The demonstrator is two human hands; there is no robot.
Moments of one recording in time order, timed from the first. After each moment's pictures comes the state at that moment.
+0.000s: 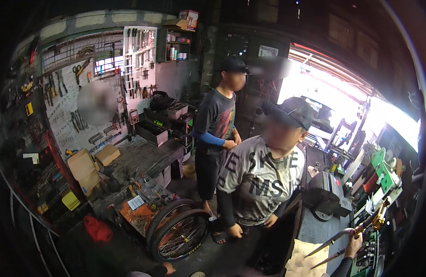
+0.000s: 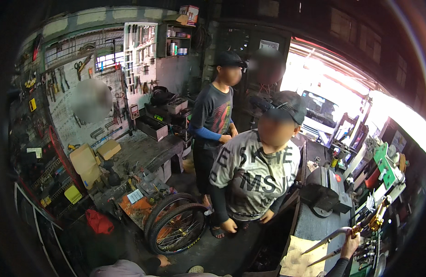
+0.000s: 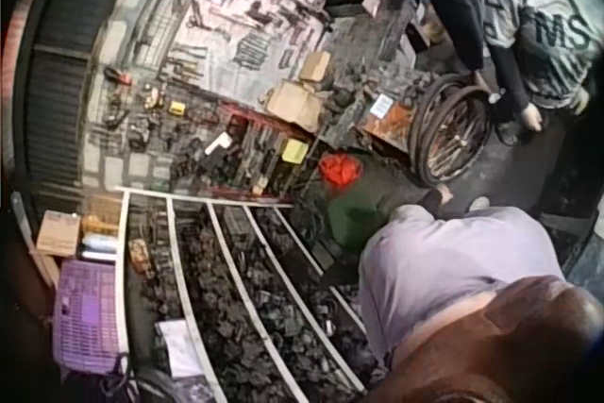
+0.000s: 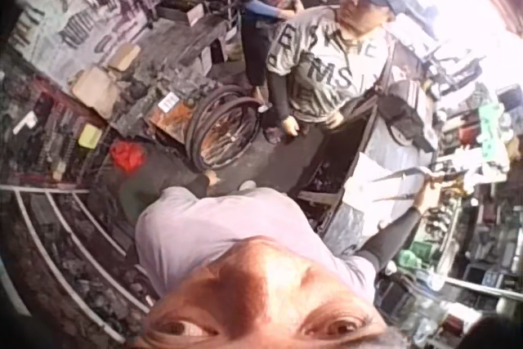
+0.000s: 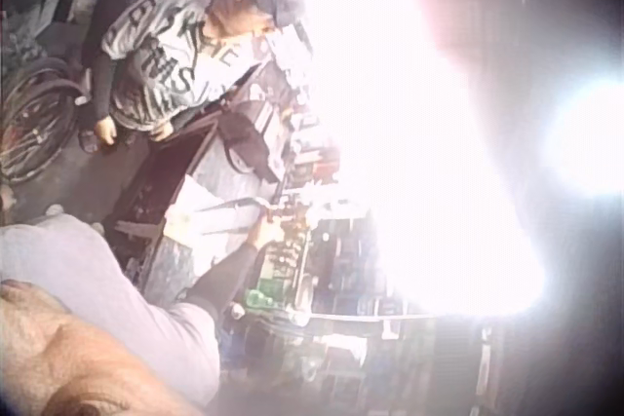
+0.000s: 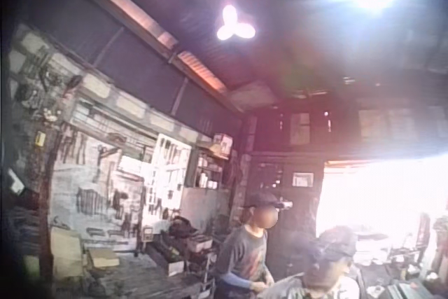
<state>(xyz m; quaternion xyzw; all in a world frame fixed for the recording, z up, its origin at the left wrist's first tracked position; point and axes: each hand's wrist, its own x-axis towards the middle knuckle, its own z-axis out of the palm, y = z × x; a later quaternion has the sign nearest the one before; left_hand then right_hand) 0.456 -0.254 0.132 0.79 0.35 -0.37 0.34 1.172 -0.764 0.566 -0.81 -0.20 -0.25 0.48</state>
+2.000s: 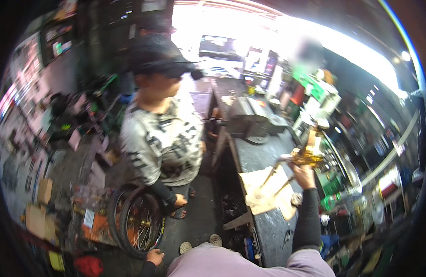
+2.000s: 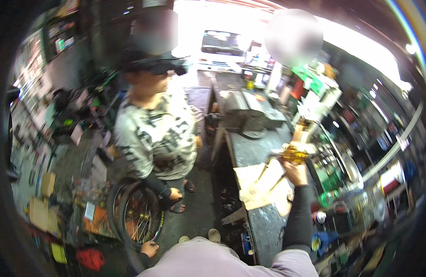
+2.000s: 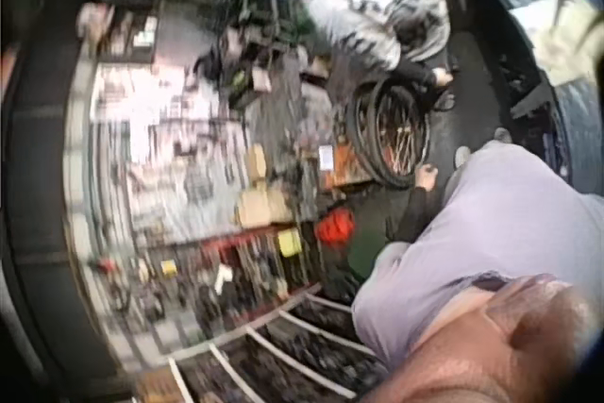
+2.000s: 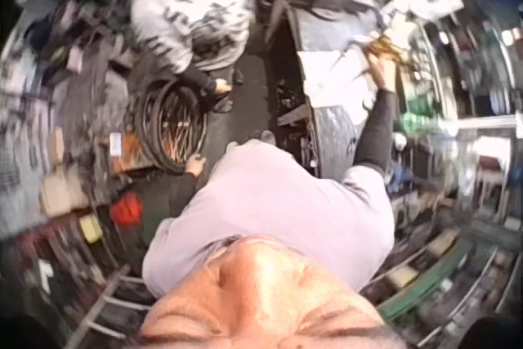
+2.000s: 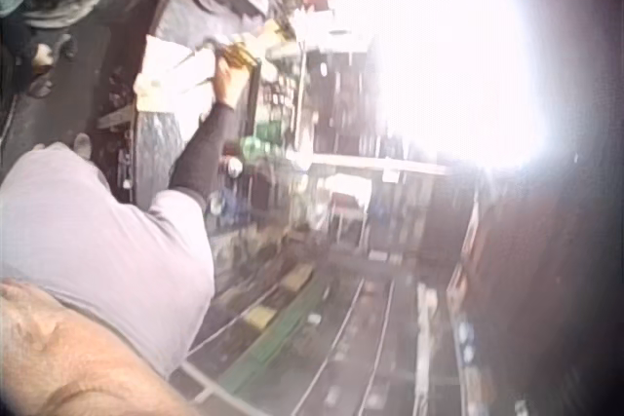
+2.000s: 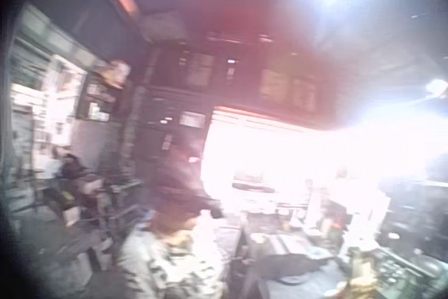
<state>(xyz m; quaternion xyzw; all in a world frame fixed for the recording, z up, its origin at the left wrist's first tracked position) 0.496 -0.265 0.189 0.75 0.44 -0.14 0.46 1.091 -0.738 0.616 -0.90 -0.28 -0.17 0.29</state>
